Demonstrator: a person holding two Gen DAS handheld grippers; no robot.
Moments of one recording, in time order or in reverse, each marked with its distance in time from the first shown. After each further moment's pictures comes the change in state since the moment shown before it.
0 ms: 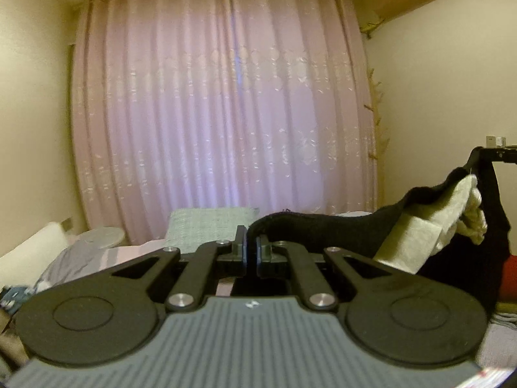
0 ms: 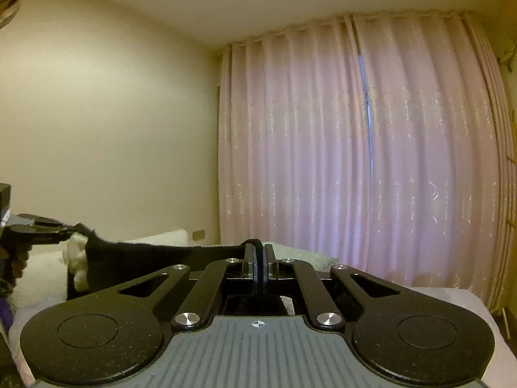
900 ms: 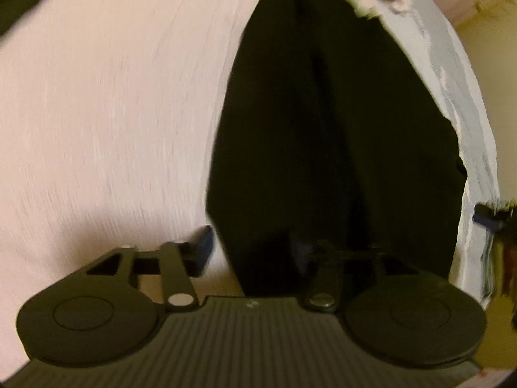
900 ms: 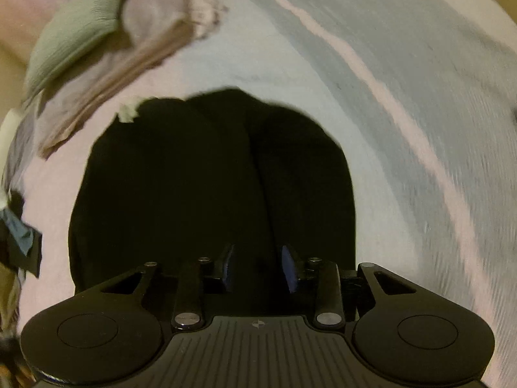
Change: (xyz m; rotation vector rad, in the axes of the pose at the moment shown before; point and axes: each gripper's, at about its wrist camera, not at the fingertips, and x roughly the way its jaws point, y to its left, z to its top) left arm 0.196 0.007 -0.430 -0.670 1.125 -0.068; right arm 0.160 -0.061 -0.343 0.762 0.928 -0.474
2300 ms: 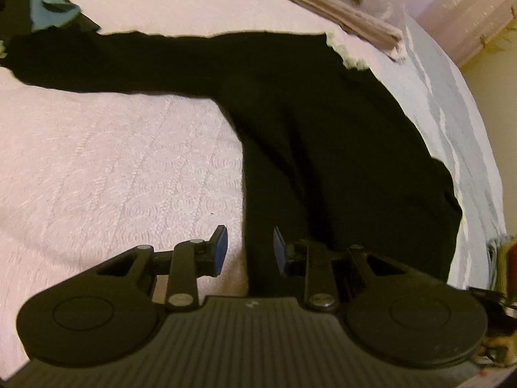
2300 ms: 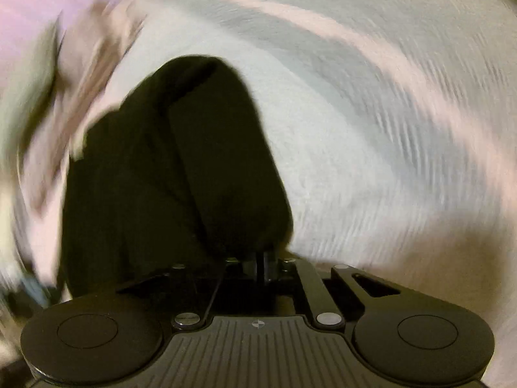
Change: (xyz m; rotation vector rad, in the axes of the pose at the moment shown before) left arm -0.074 -0.034 -0.017 -0.007 -0.232 0.082; right arm 0.017 -0.080 -0.048 0.196 0.001 0.043
